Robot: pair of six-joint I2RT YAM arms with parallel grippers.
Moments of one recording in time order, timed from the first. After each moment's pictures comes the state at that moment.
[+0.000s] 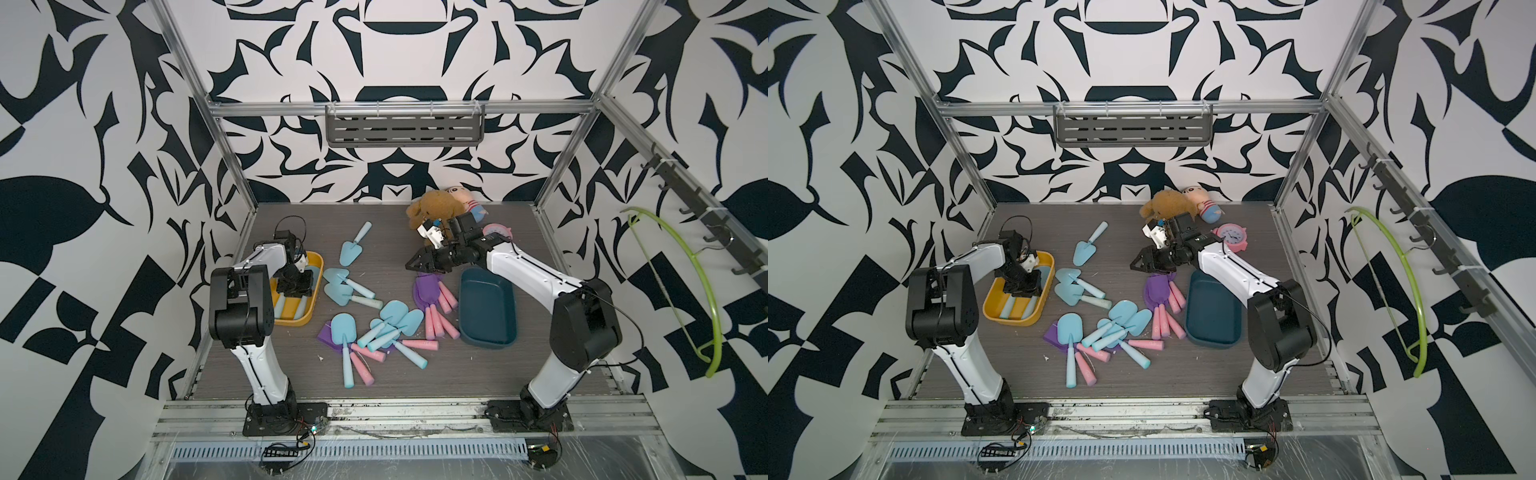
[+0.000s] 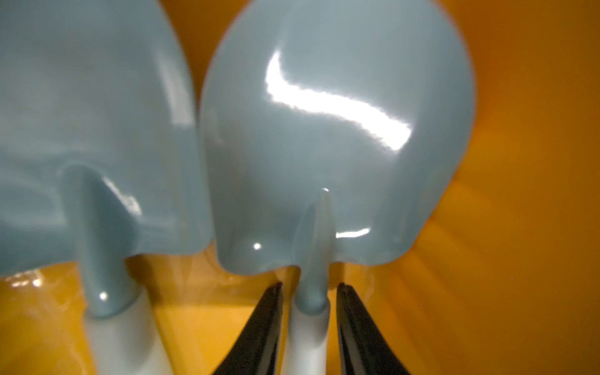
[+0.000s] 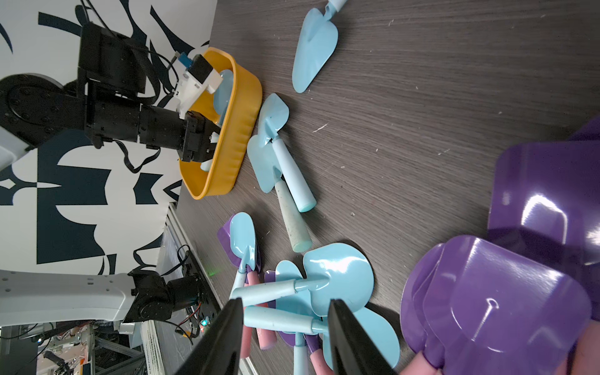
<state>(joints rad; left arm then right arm) 0.04 1.87 1.24 -0.86 0.15 0.08 0.42 1.71 1.32 -0.52 -0.72 0.38</state>
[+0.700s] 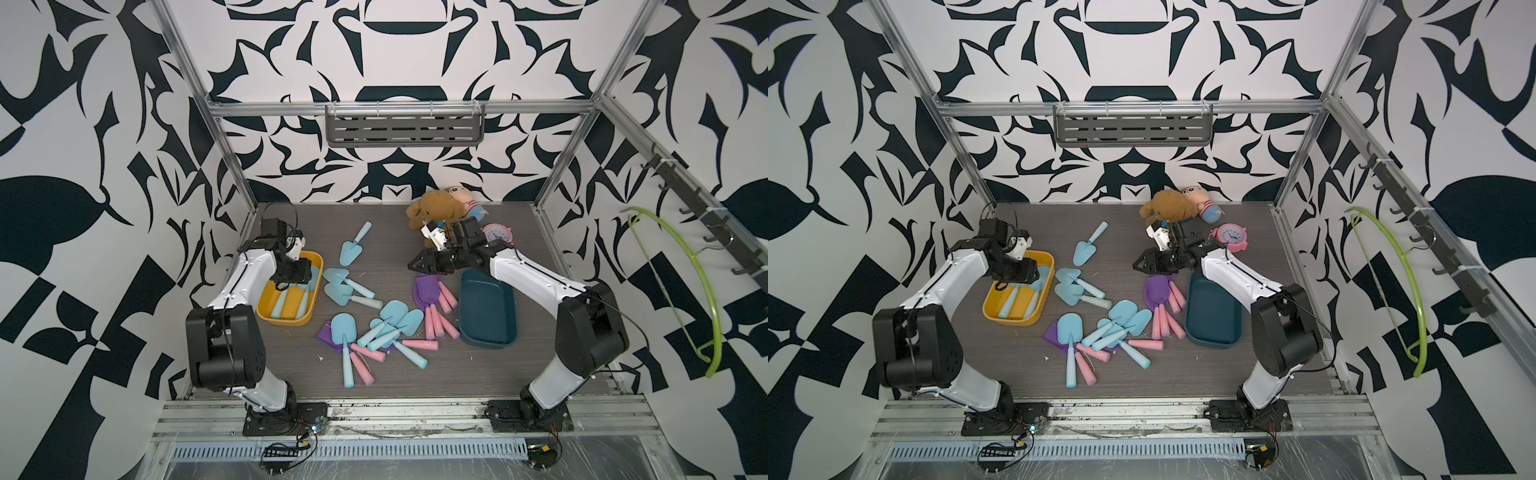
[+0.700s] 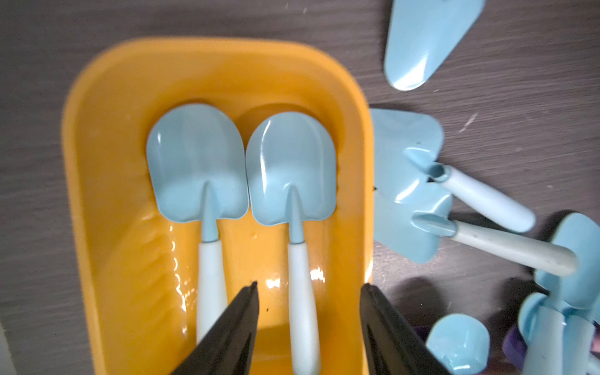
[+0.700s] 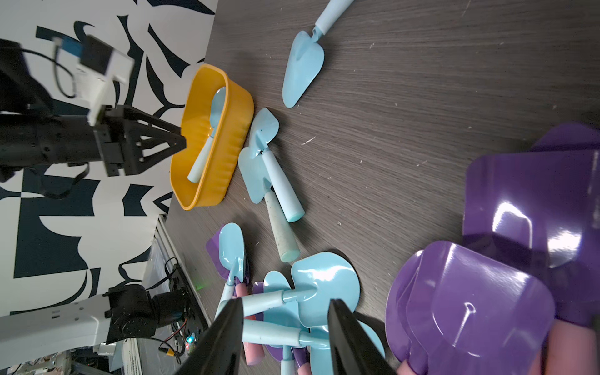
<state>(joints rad) 0.03 1.53 1.20 -0.84 0.20 0.17 0.42 1.65 1.21 -0.39 -0.67 0.41</state>
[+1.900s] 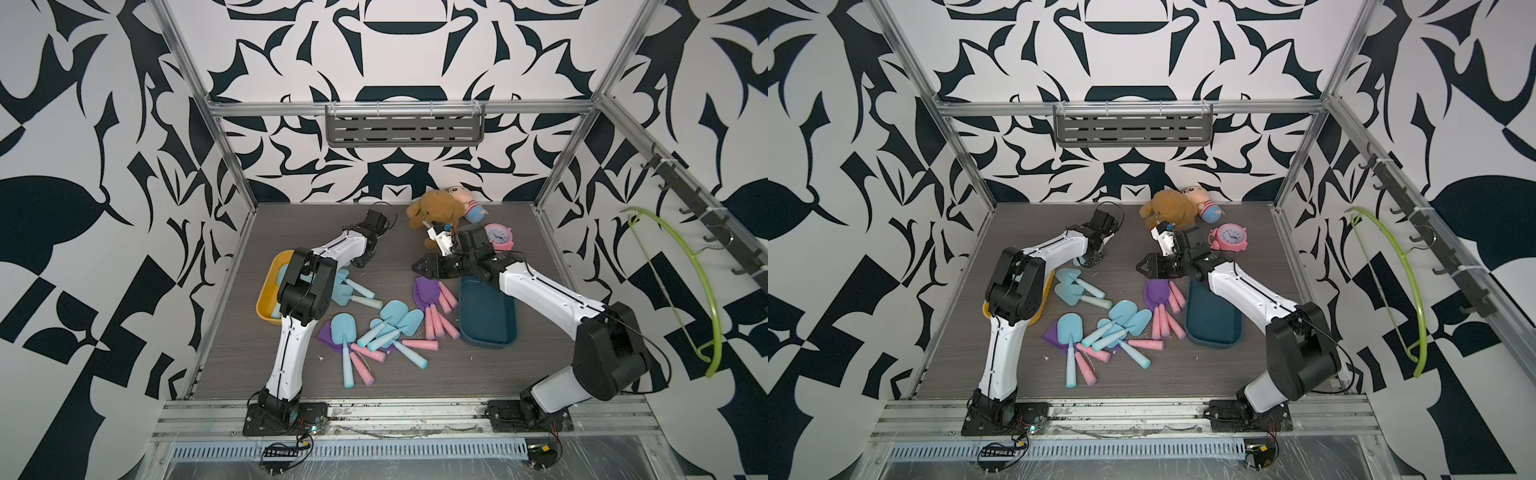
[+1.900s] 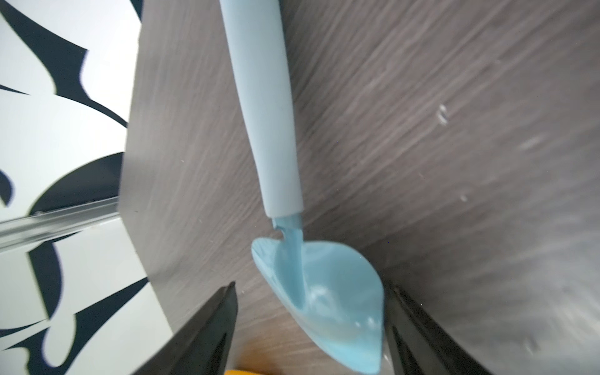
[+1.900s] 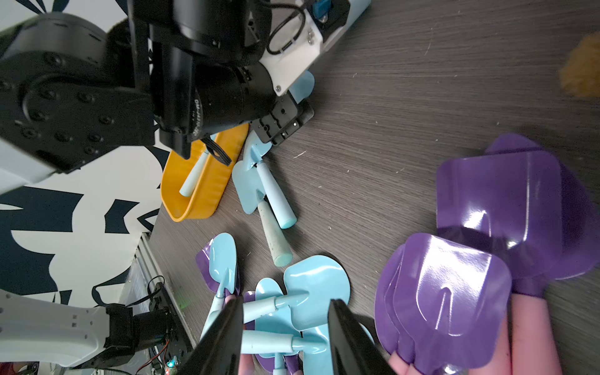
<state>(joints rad) -0.48 2.26 1.73 -0.58 -0.55 0.48 0.46 1.53 1.09 -0.30 -0.56 0.44</state>
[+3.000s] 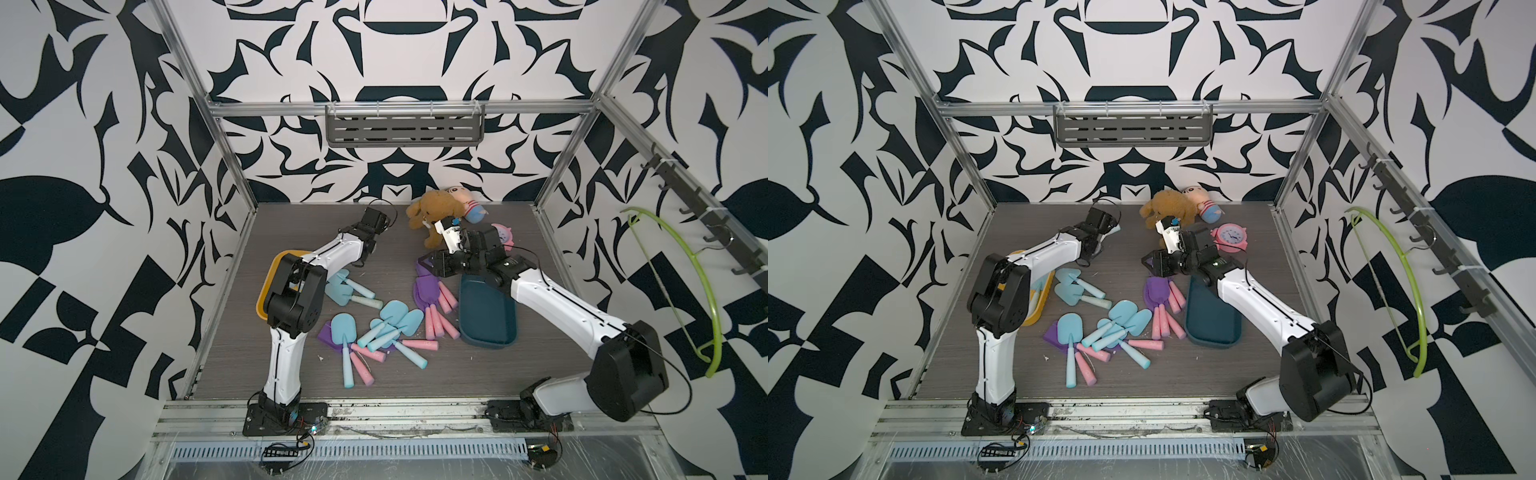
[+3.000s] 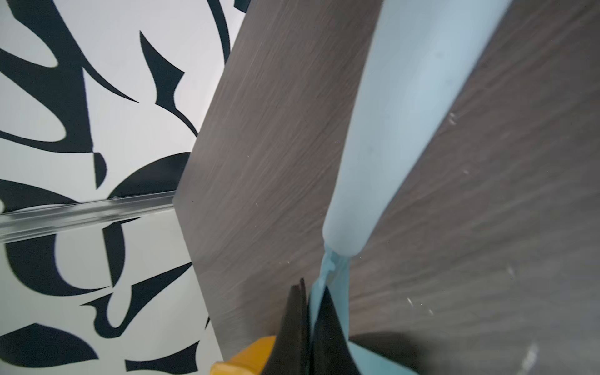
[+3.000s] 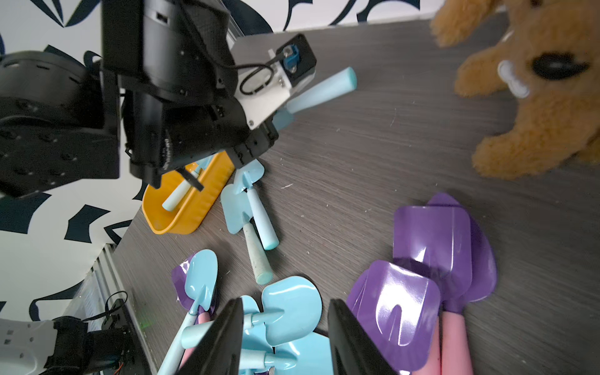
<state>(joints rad) -0.51 2.03 1.57 -0.54 -0.53 0.48 0.45 1.40 1.07 -0.26 -0.45 0.30</state>
